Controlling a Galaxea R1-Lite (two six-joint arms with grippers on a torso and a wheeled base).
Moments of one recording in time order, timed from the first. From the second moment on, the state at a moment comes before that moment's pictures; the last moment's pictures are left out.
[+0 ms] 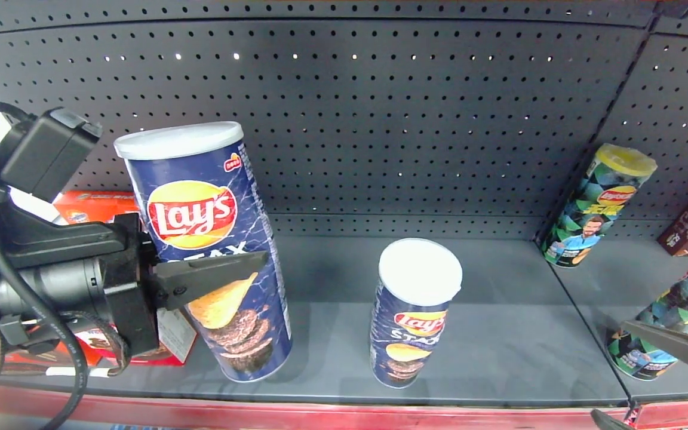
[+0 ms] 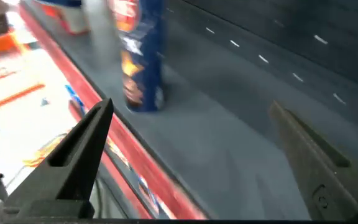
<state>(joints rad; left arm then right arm) -0.41 1.26 -0.73 -0.41 -0.57 -0.02 0.41 0.93 -0.02 -0.95 0.36 -0.20</state>
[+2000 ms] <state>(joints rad) -0.43 1.23 -0.68 -0.41 -0.57 0.00 0.02 0.03 -0.02 -0.01 -0.01 0.03</state>
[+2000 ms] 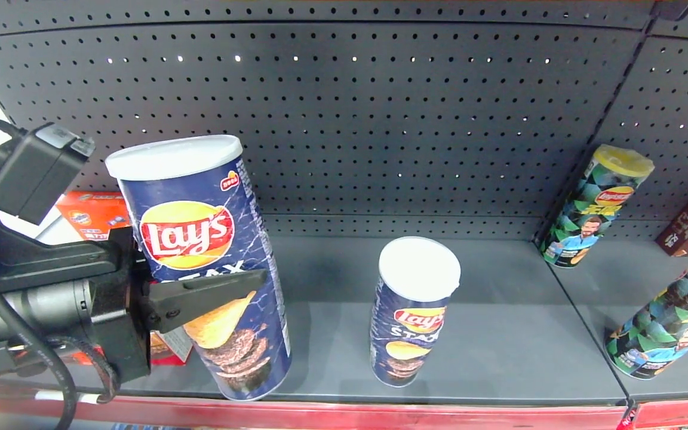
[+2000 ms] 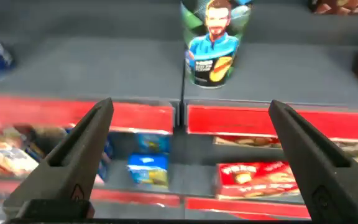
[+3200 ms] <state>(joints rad) -0.52 1.26 -0.74 -0.41 -0.57 0.10 0.01 0.01 0.00 0.00 0.00 0.00</state>
